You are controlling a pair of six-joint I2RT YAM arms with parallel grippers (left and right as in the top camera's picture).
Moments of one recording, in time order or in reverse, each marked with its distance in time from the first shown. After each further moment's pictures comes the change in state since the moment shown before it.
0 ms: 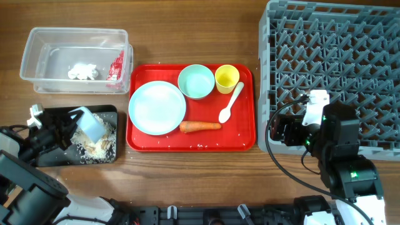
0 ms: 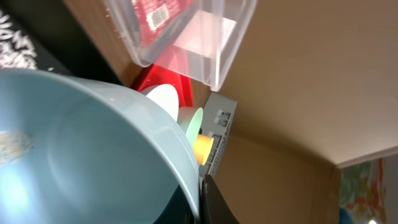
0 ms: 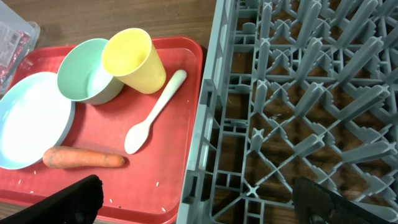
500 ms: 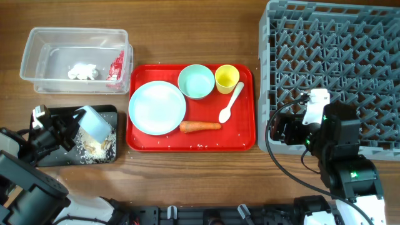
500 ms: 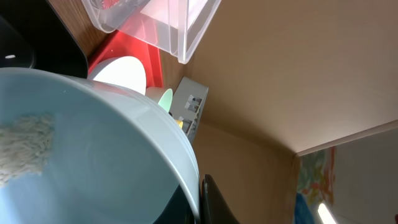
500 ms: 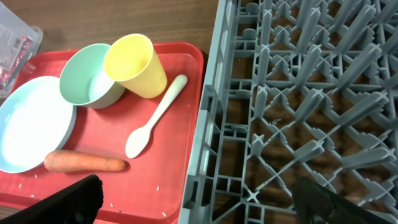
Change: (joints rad) left arm 0.000 -0.001 0.004 -0.205 0.108 0.102; right arm 0.000 0.000 0.000 0.016 0.000 0.000
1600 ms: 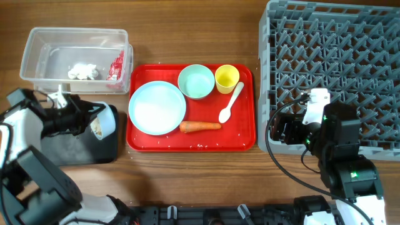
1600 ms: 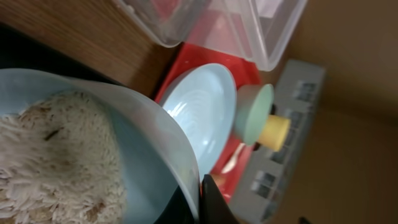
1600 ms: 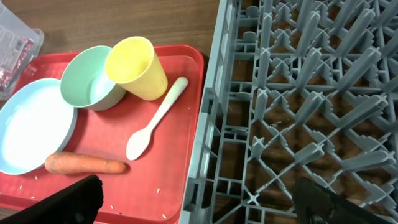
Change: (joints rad) left arm -0.286 -0.056 0.046 0.313 -0.383 -0.191; right arm 0.000 0.000 0.000 0.008 0.000 0.000
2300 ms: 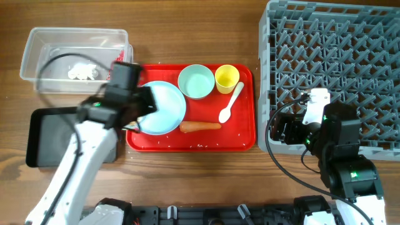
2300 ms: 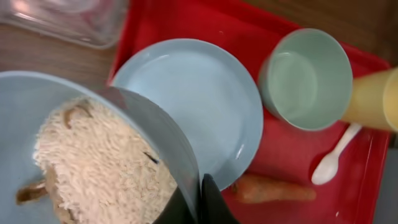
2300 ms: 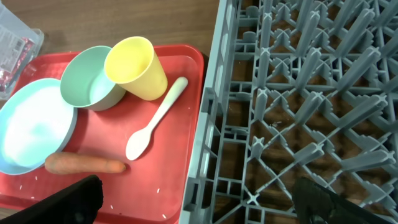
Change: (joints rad) left arm -0.867 -0.394 0.023 0.071 -0.933 -0.431; right arm 0.000 0.000 0.000 0.000 0.000 0.000
